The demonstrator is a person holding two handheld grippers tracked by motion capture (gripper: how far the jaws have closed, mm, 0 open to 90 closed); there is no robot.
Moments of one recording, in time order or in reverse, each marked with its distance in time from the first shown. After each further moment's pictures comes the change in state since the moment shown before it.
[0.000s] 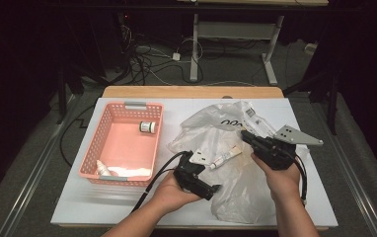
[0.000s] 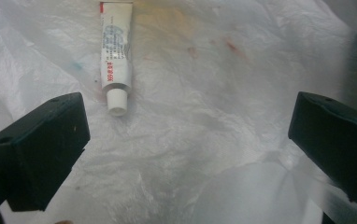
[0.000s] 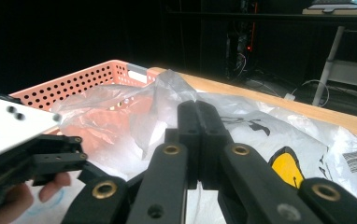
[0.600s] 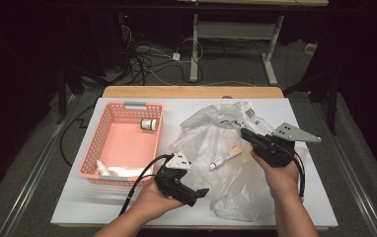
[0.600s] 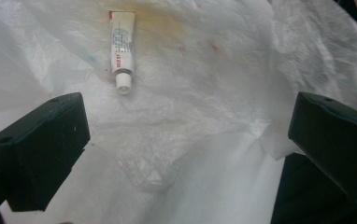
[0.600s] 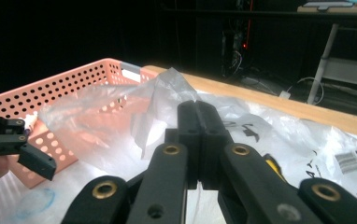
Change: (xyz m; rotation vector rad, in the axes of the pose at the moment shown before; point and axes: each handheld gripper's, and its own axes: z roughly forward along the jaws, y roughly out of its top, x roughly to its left) left arm -0.004 -0.020 -0.051 -0.063 -0.017 -0.012; right arm -0.003 0.003 0.005 0.009 -0.019 0.001
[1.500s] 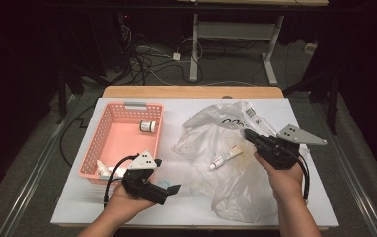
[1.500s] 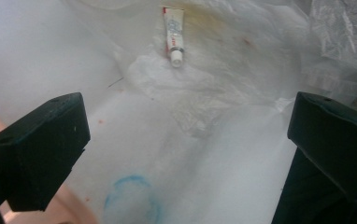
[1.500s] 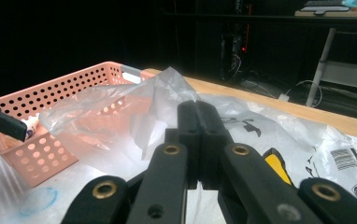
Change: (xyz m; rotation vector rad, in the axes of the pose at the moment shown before) left arm 0.025 -0.037 -0.059 -0.058 0.103 -0.073; right arm -0.002 -0.002 -0.009 -0.010 0.000 0.003
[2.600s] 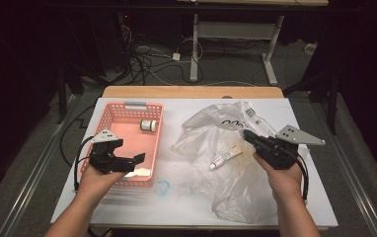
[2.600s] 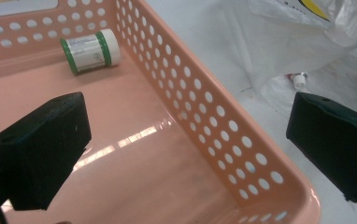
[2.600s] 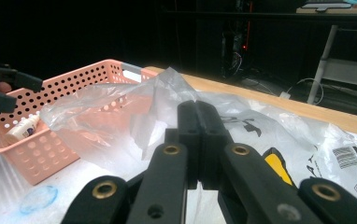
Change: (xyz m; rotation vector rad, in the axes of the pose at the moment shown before) left arm 0.084 -0.006 -0.042 -0.057 0.236 -0.200; right arm 0.000 -0.002 0.002 0.006 0.003 -0.001
